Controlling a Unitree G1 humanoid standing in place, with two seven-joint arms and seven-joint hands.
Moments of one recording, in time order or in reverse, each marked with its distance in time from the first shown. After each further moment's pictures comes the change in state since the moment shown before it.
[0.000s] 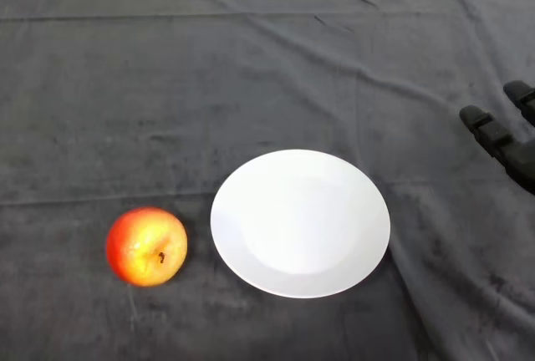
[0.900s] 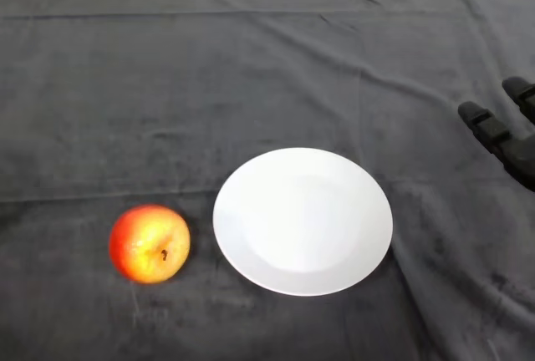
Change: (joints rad) left arm -0.059 -0.001 -0.209 -0.121 0.153 0.045 -0.049; right arm -0.009 0.004 -0.006 0.001 -0.003 0.001 0.001
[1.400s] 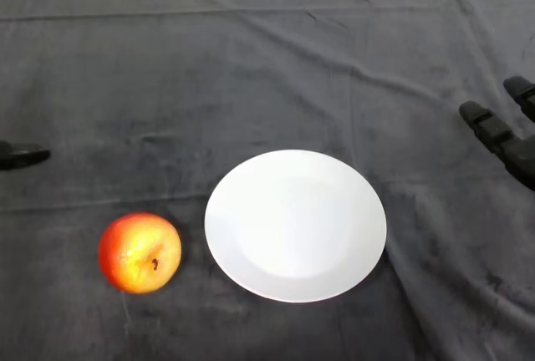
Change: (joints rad) left arm 0.032 -0.007 -0.121 -0.564 0.043 0.204 -0.070; right arm 0.000 -0.004 0.000 0.000 0.000 0.000 0.000
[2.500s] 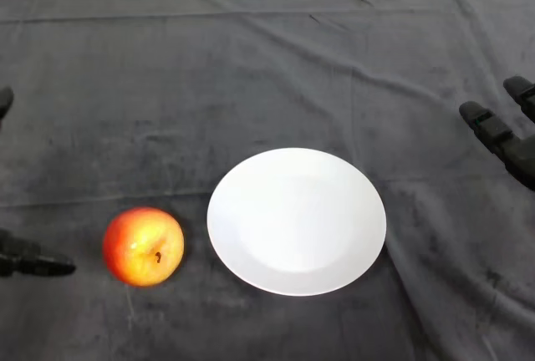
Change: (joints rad) left arm 0.355 0.126 -0.057 -0.659 0.009 0.507 -0.224; right arm 0.000 0.000 0.000 0.000 0.000 0.000 0.000
